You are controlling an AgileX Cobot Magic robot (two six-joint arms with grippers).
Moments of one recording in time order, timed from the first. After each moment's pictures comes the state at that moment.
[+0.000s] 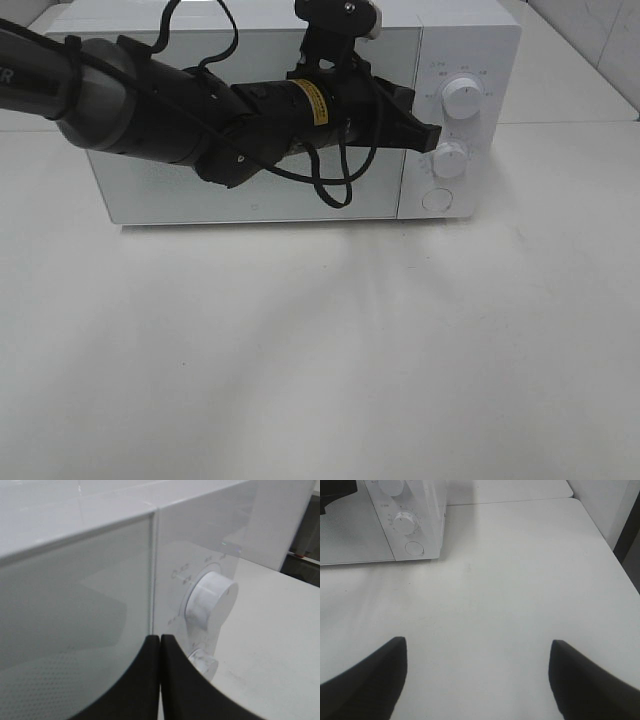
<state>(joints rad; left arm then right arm) -0.73 2.14 -1.41 0.26 -0.41 -0.23 0.00 0.00 -0.50 -0.03 1.01 0.07</state>
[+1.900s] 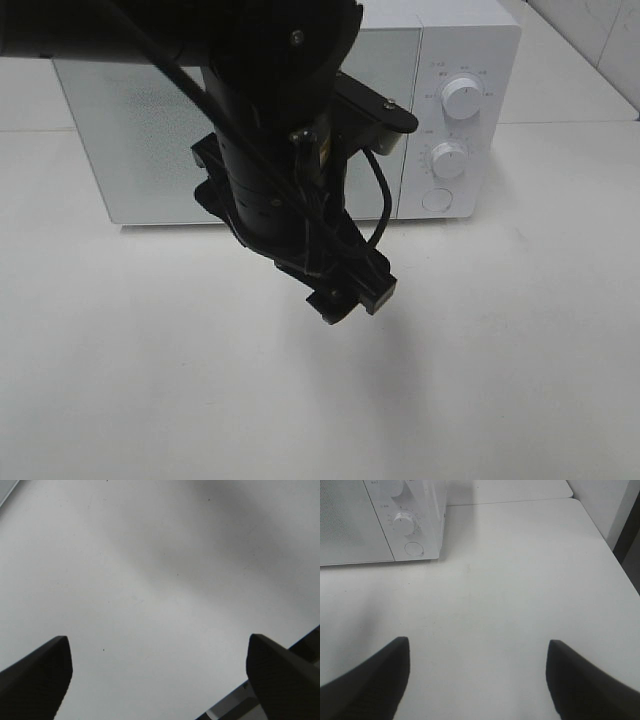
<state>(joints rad) -1.01 1.87 -1.48 0.21 1.09 -0.24 0.00 0.00 -0.50 -0.03 1.01 0.07</state>
